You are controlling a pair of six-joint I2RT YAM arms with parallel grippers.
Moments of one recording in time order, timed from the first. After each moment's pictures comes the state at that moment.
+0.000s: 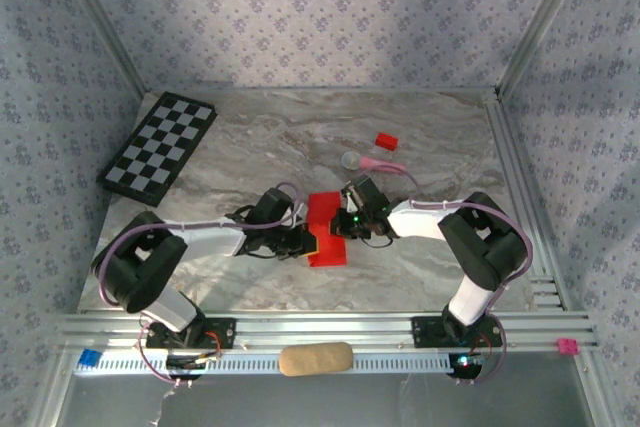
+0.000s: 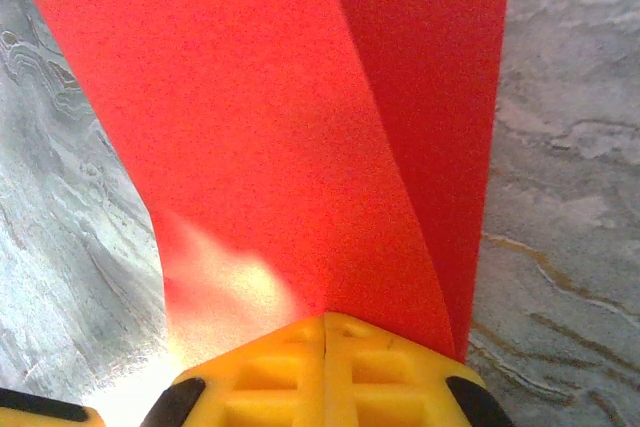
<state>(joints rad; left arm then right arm) -0.75 1.55 0.61 0.02 0.54 -0.91 0.68 1.69 0.77 -0.04 -0.32 0.74</state>
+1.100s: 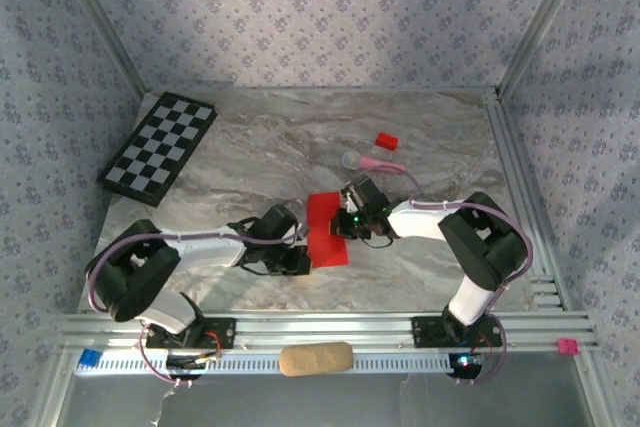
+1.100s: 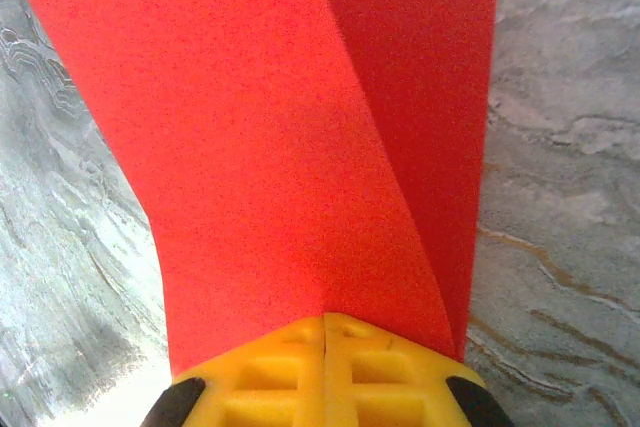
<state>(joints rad) -0.85 1.47 0.57 -0.19 0.45 -0.76 0.68 1.69 0.76 -0.04 -0.32 0.74</state>
